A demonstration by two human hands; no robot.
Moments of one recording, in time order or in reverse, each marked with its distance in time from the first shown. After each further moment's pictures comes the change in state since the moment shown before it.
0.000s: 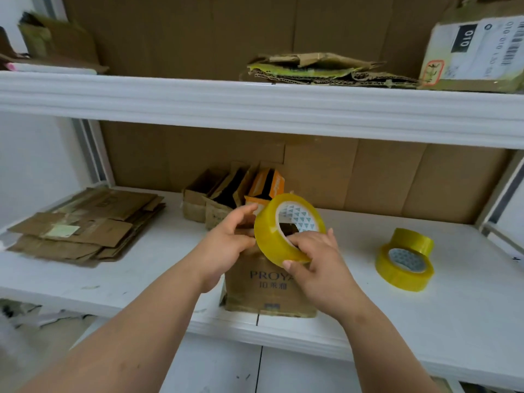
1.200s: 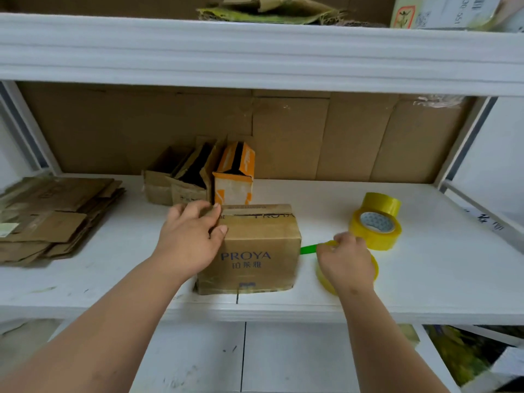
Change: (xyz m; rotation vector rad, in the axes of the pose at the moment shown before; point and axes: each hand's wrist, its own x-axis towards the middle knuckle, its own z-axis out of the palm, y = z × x) left_hand 0.016 -0.038 -0.007 1.157 0.077 -0.001; right_hand -0.026 0.083 0.013 -0.187 0.273 0.868
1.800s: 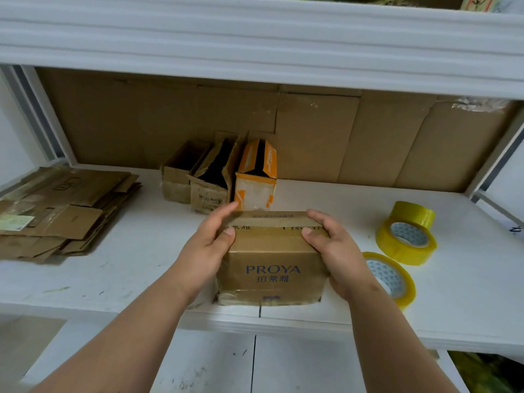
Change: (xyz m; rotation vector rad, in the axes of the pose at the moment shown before) left_hand -0.001 -0.030 0.017 -0.994 -0.035 0.009; right_hand 0.000 -0.062 0.022 0.738 -0.474 -0.150
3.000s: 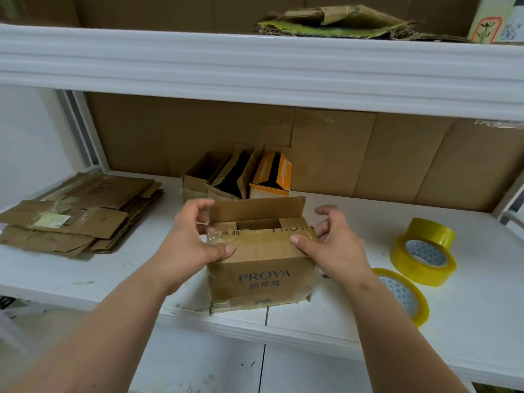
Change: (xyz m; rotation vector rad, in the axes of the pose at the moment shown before) left_hand -0.007 0.024 -0.034 0.105 0.199 -0.112; right_hand 0.013 -0.020 0.002 -0.506 0.055 -0.209
